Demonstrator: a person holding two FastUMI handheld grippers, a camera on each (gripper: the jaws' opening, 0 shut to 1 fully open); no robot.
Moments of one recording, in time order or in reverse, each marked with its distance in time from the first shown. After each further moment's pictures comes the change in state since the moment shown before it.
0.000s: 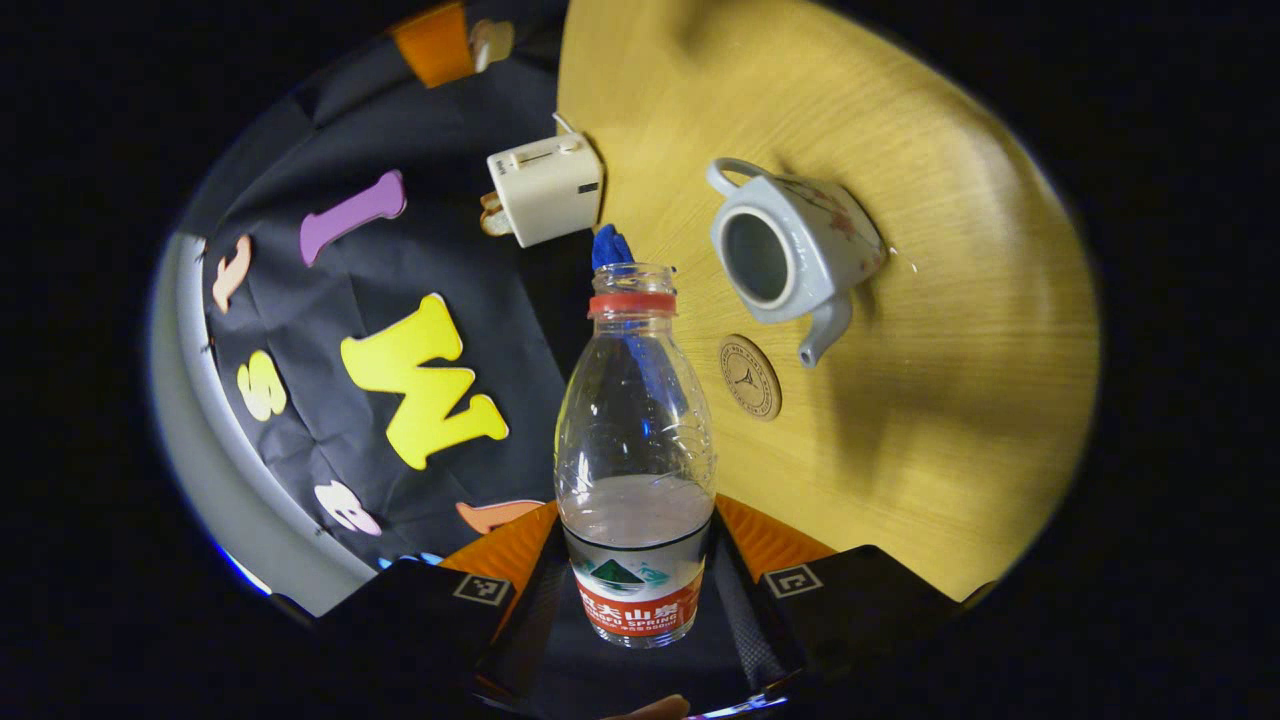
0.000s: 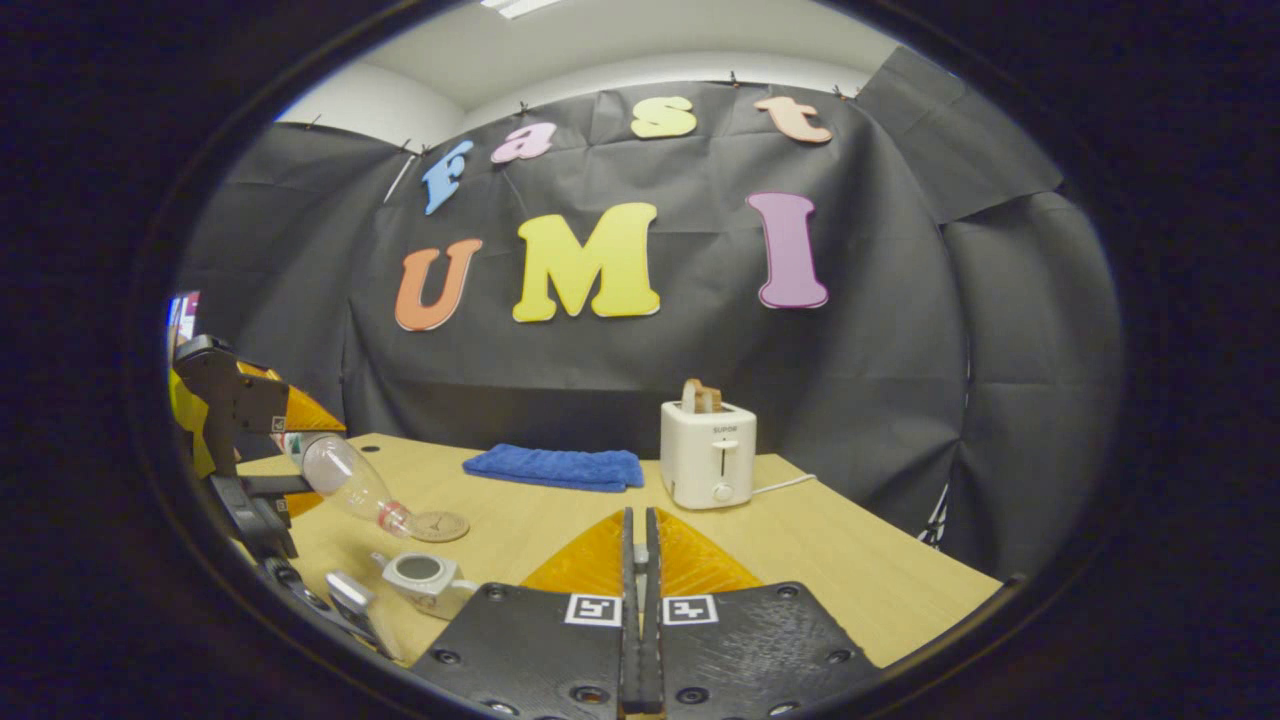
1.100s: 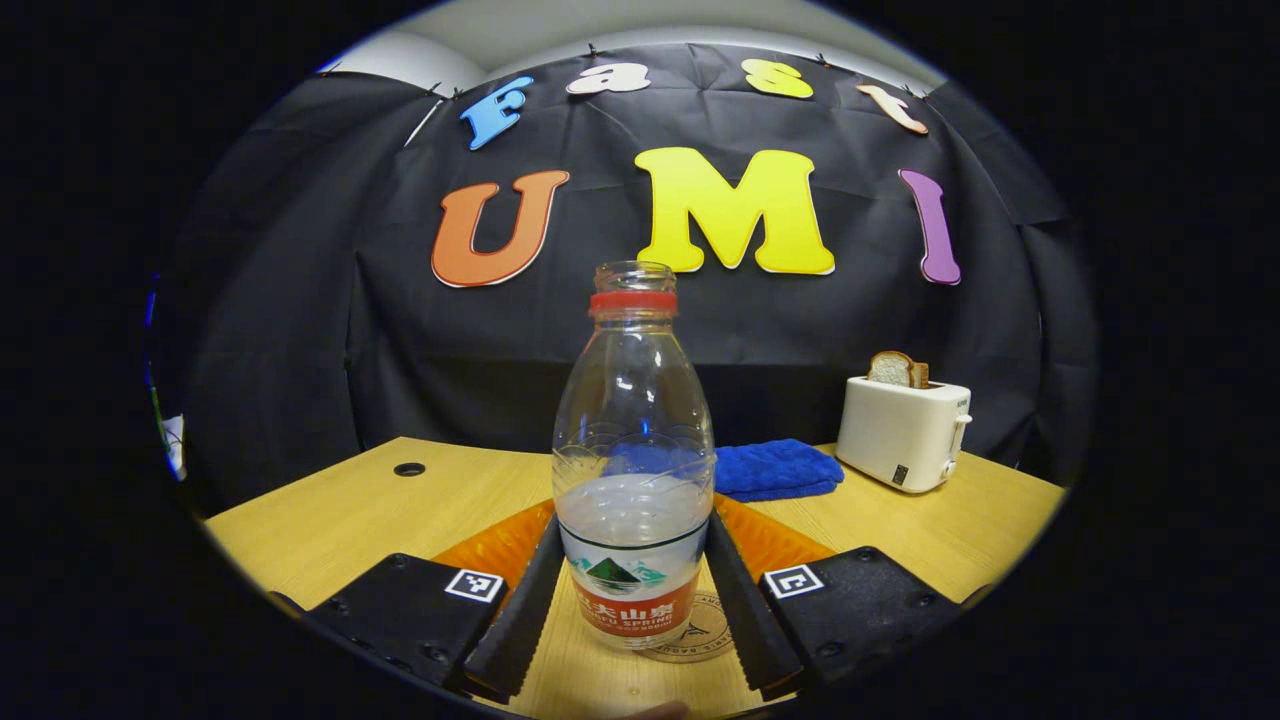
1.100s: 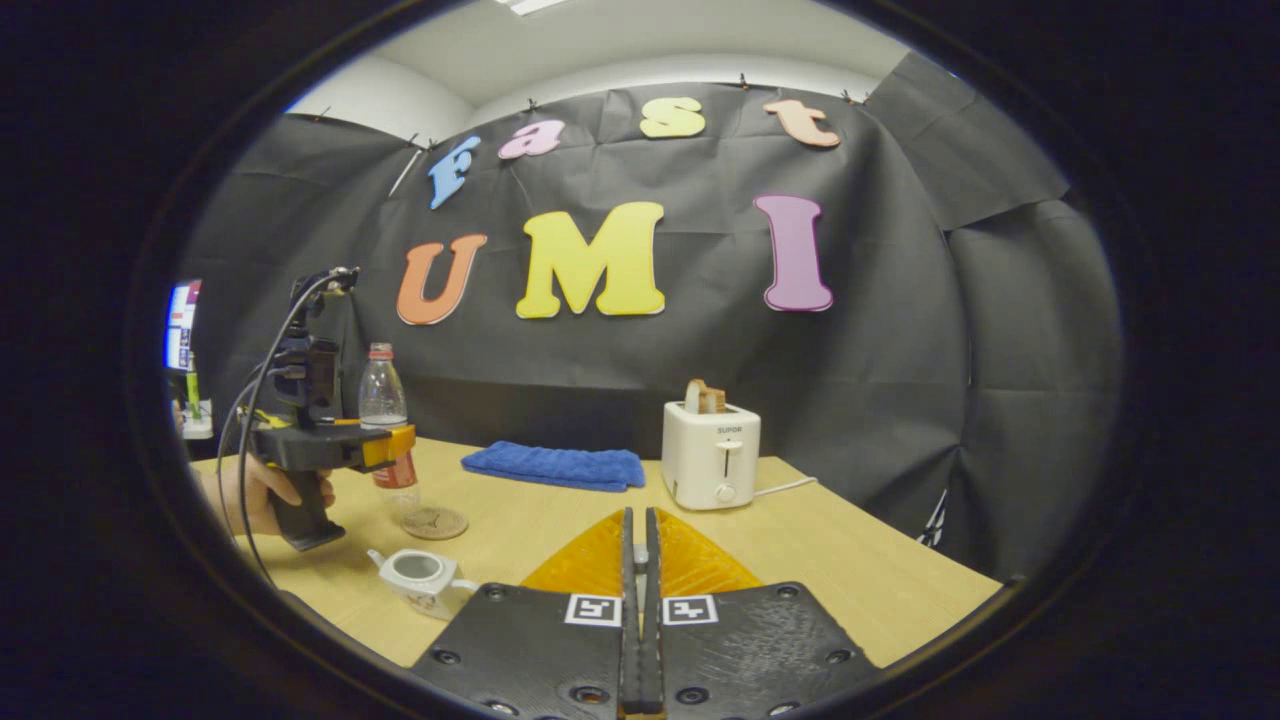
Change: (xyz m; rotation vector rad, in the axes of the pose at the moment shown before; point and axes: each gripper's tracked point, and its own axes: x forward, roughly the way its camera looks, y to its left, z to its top) left arm 0.138 0.023 -0.001 -1.844 -0.194 0.043; right arm 0.006 0.015 -0.008 -0.039 0.008 0.009
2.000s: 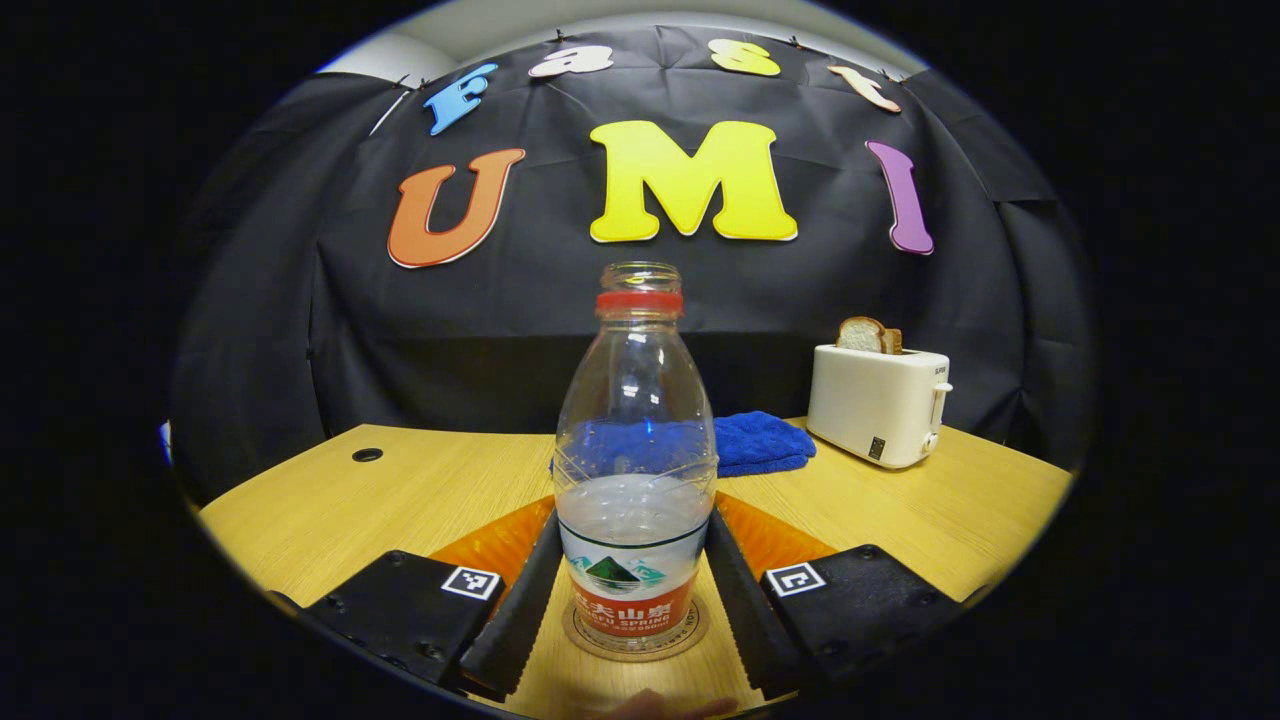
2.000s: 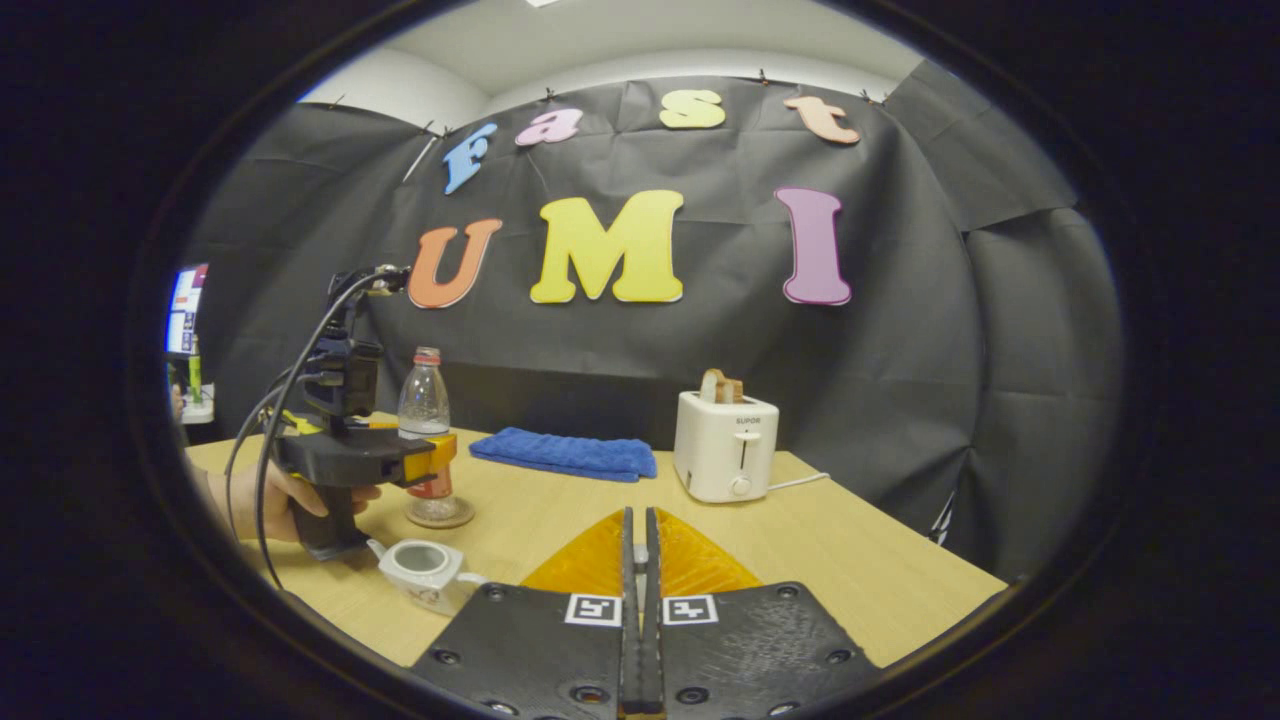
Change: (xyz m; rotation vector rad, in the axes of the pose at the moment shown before) left arm 0.010 -0.036 -0.020 0.051 0.044 -0.064; right arm 0.009 0.012 -0.011 -0.035 0.025 0.015
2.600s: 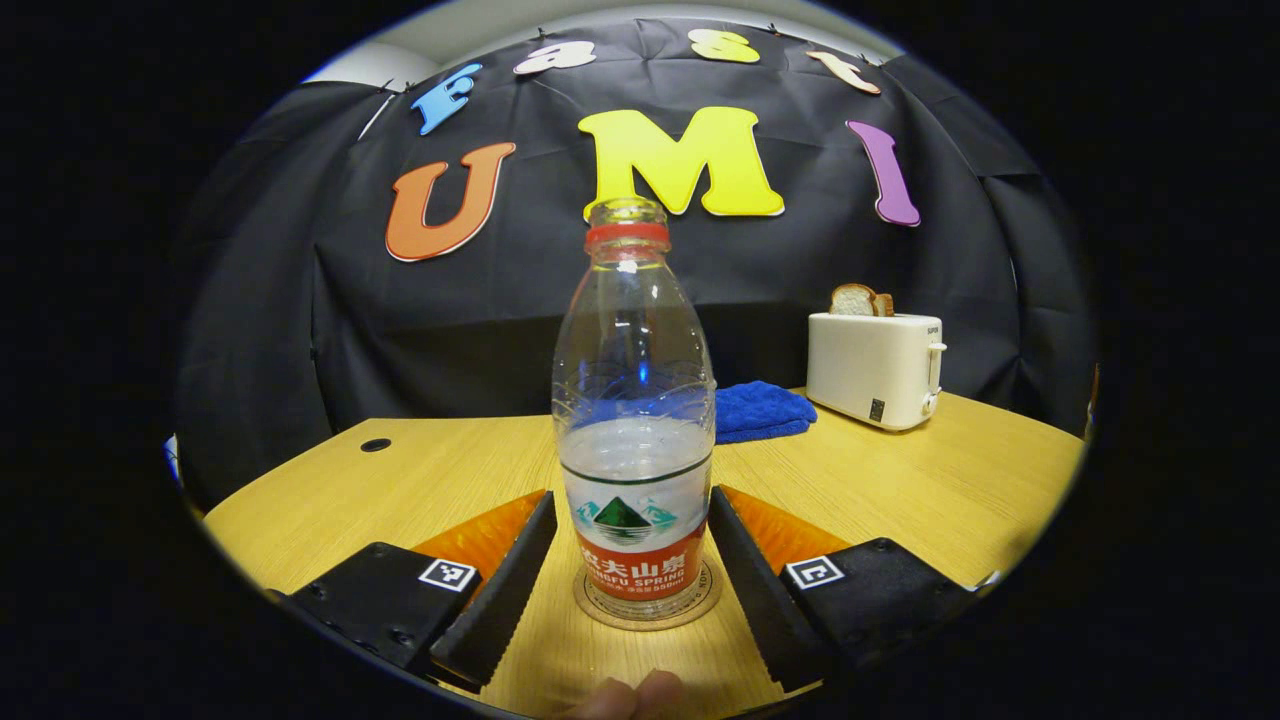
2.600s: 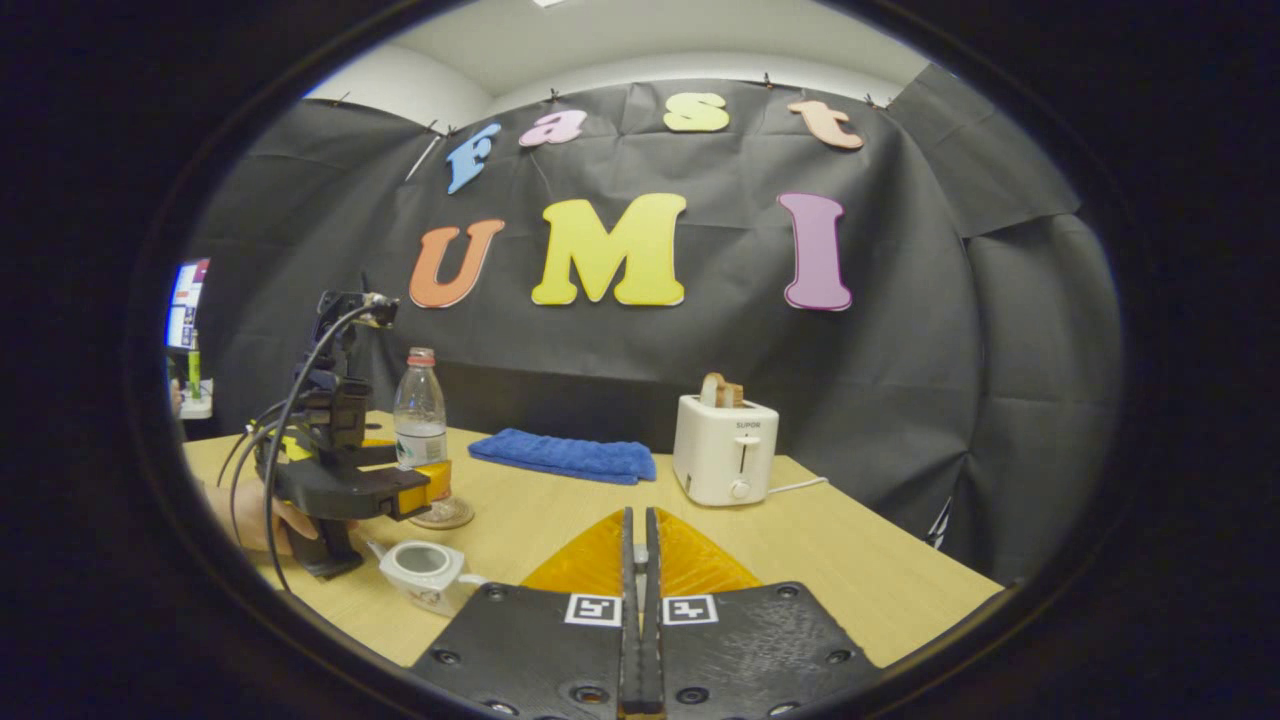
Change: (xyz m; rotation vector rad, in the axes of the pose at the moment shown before) left arm -0.022 0.007 -0.025 0.045 0.016 0.012; right arm -0.003 0.004 0.005 -0.012 -0.015 -0.002
